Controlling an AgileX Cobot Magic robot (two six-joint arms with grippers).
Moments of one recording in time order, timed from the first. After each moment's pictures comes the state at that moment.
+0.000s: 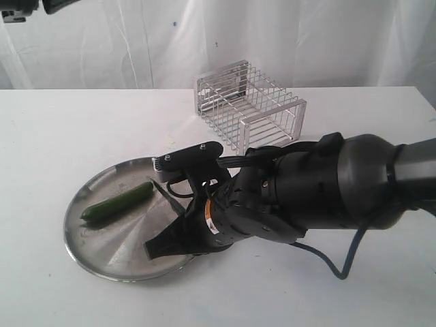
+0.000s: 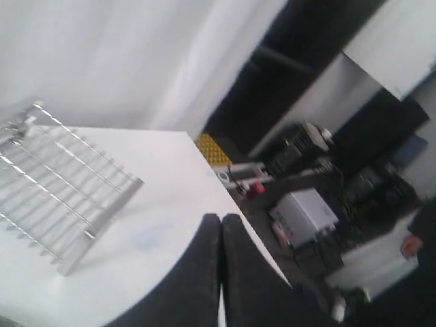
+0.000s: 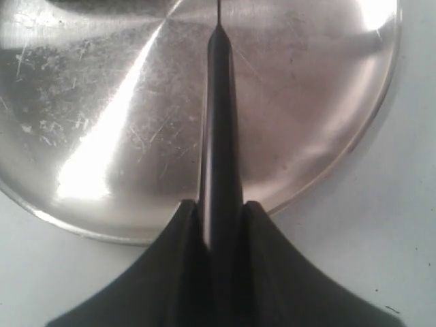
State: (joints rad) left arm -0.14 1.18 -1.10 -1.38 0.65 0.79; right arm 0.91 1.75 -0.99 -0.41 0.32 0.73
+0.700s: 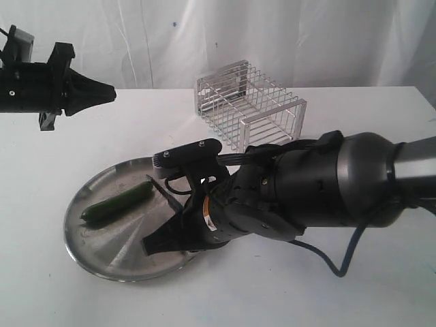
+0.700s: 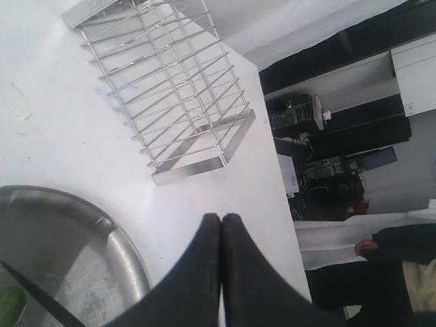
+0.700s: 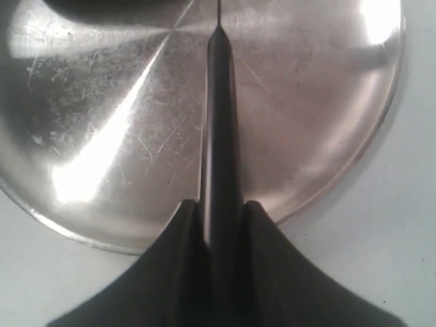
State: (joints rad) left arm 0.15 1.75 -1.10 -1.58 0.99 0.98; right arm 0.91 1.75 -1.00 -0.40 0.30 0.72
